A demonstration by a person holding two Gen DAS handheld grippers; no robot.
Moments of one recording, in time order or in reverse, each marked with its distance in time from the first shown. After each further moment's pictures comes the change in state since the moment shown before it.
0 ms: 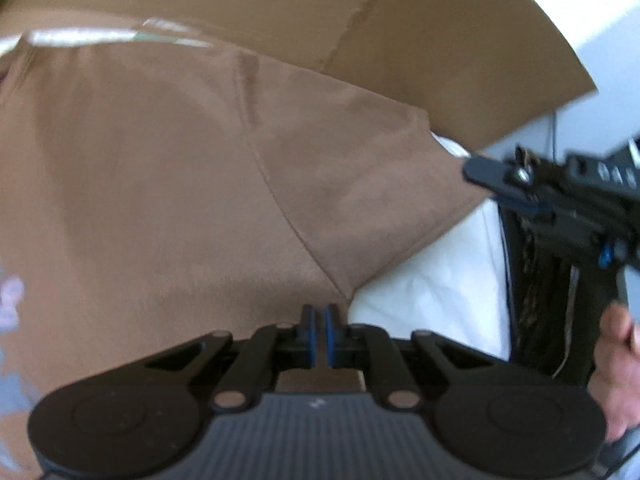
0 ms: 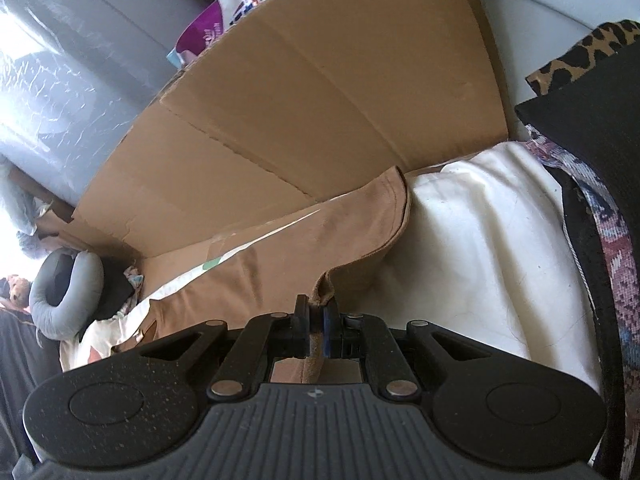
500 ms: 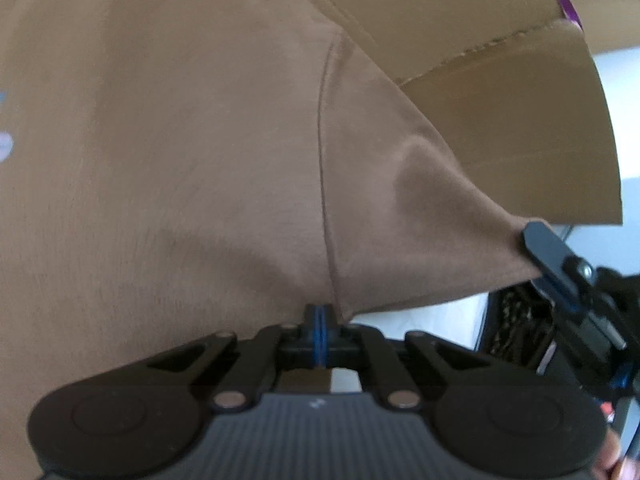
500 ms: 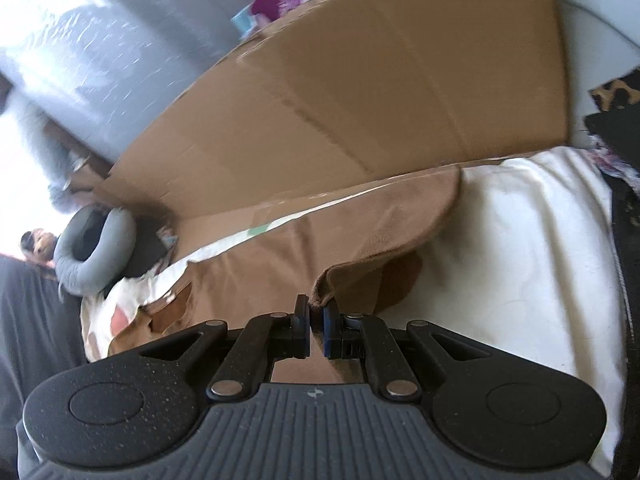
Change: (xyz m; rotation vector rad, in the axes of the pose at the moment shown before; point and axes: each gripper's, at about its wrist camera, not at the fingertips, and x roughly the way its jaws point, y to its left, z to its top) left arm 0.016 0.039 -0.011 -0.385 -0.018 -0.134; right arm -0.003 0.039 -0.007 -0.110 0.080 0.087
